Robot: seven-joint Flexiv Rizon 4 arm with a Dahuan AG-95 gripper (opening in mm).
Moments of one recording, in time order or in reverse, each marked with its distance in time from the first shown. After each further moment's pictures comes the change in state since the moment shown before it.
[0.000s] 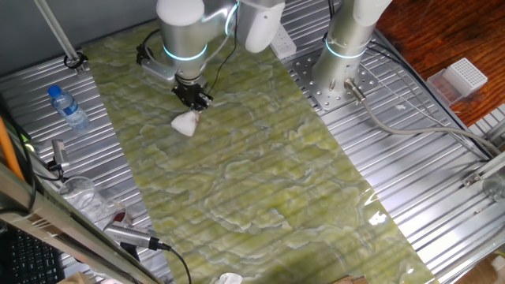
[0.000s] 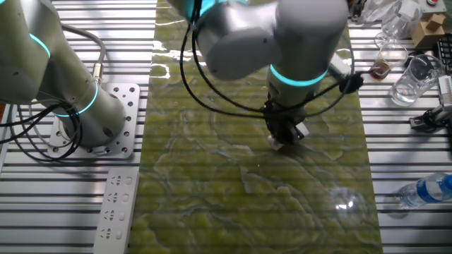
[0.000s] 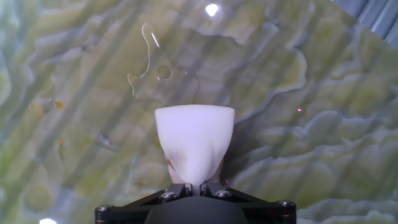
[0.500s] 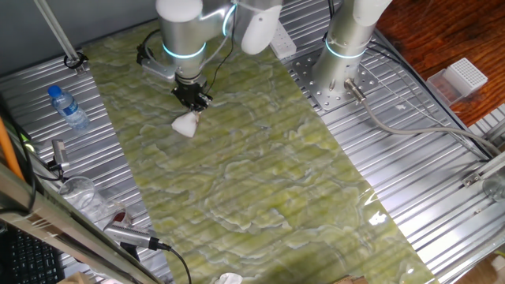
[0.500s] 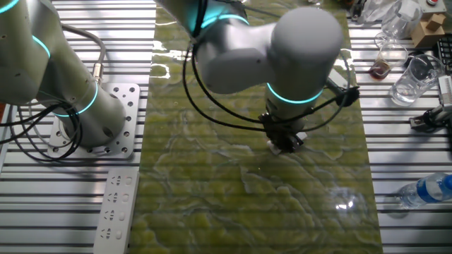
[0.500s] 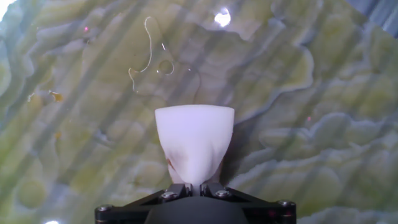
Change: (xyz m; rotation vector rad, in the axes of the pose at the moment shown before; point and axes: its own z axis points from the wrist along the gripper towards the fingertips) arm -0.002 -0.006 0.018 -0.019 0.002 -0.075
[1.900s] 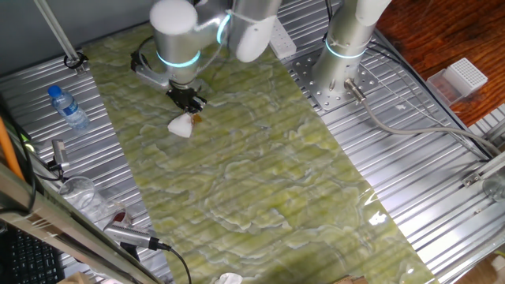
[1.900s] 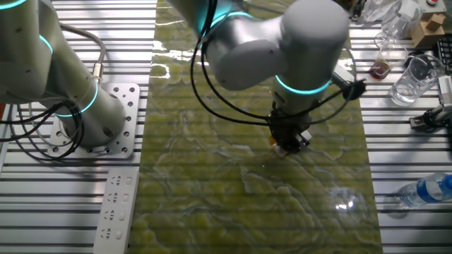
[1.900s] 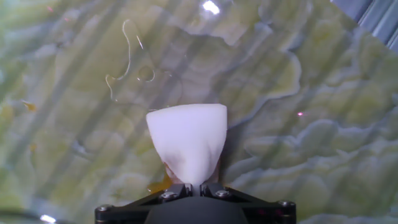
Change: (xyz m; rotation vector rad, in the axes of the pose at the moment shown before) arm -0.008 -0.010 -0.002 -0.009 0.006 0.072
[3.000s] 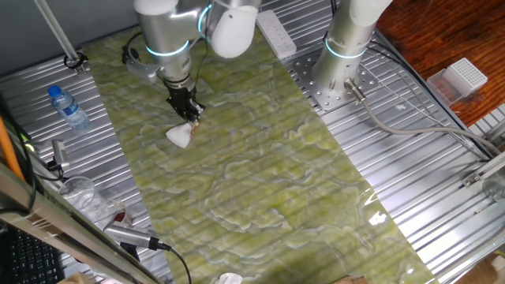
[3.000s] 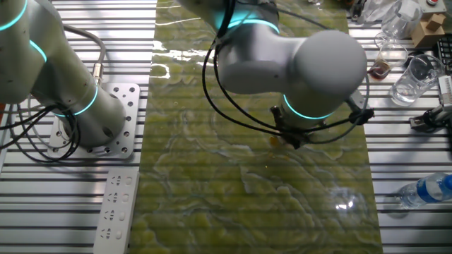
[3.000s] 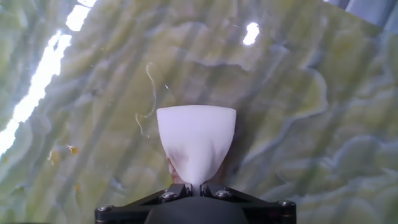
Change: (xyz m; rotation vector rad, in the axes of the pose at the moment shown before) arm -0.030 0.023 0.001 -0.167 -0.073 0.072
